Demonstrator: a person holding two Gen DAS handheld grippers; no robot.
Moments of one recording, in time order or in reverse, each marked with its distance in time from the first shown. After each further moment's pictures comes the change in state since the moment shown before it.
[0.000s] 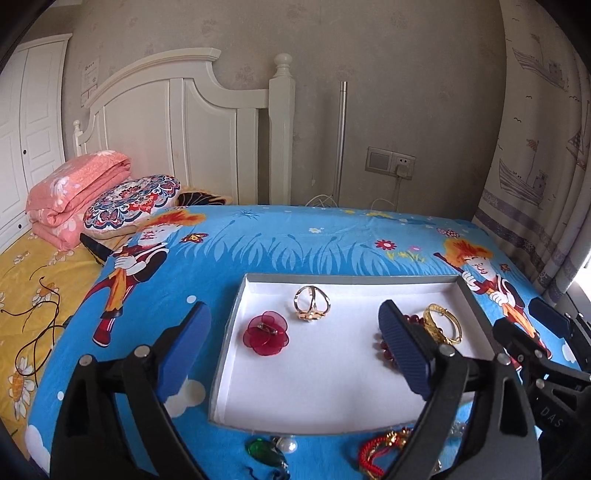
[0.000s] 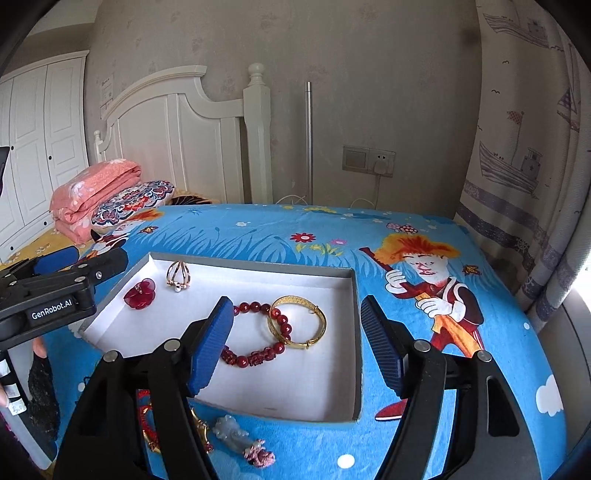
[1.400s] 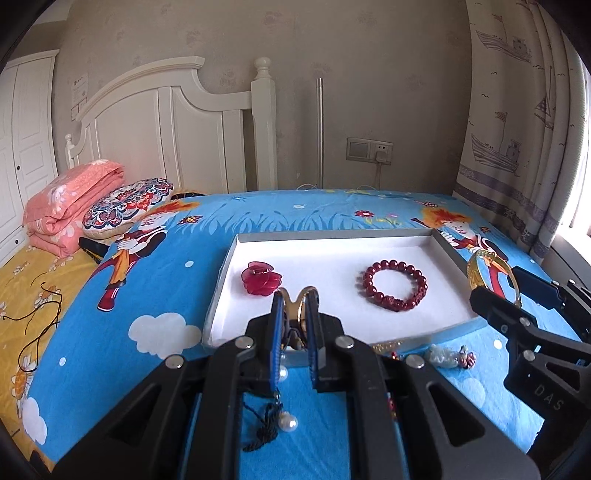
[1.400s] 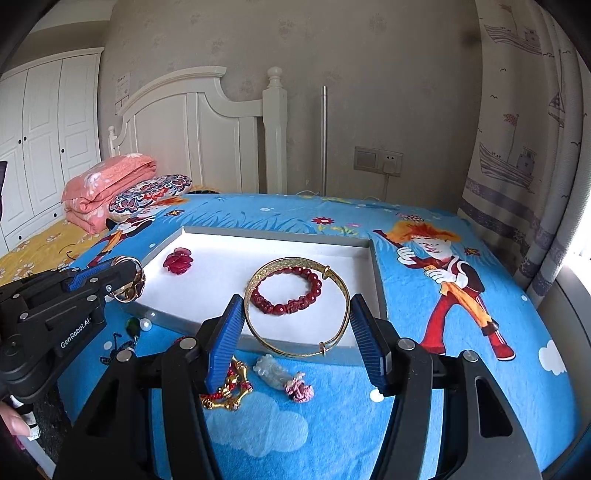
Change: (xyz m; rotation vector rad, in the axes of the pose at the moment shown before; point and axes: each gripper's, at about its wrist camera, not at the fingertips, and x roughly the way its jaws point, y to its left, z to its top) left arm -0.025 -0.015 -0.049 0.066 0.006 -0.025; right arm -0.017 0.027 -0.027 -0.035 -0.002 0.013
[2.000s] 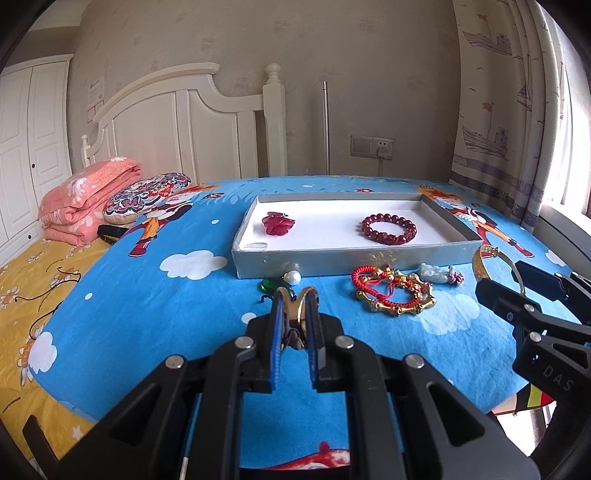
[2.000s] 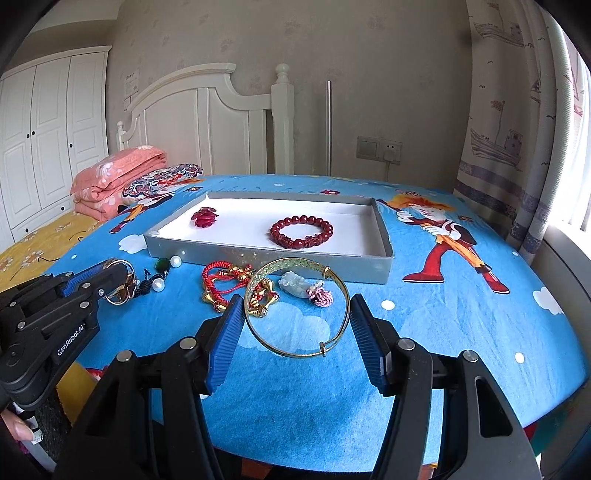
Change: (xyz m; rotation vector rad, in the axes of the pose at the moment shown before) left arm -0.064 0.000 -0.088 0.005 -0.053 0.040; right arm -0.058 0.018 -0.075 0.000 -0.011 0.016
